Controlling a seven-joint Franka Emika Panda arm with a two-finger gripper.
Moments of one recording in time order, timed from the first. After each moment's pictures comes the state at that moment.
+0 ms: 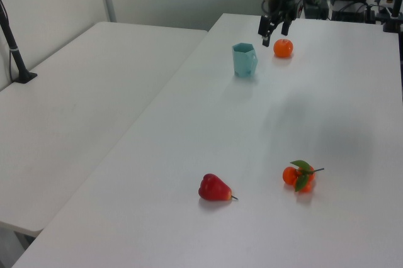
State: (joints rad) arm 0.00 0.28 -0.06 -1.62 -0.08 2.04 0.33
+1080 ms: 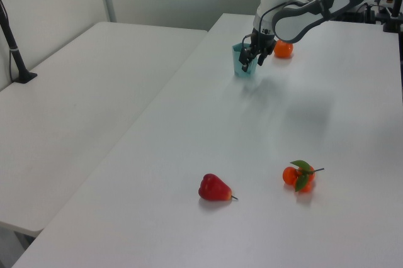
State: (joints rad) arm -0.08 0.57 -0.06 -1.58 -0.08 2.48 0.40
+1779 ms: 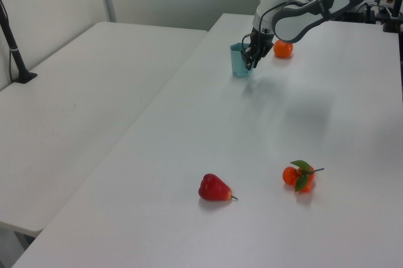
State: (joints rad) arm -0.08 0.57 -0.06 -1.58 -0.10 2.49 0.40
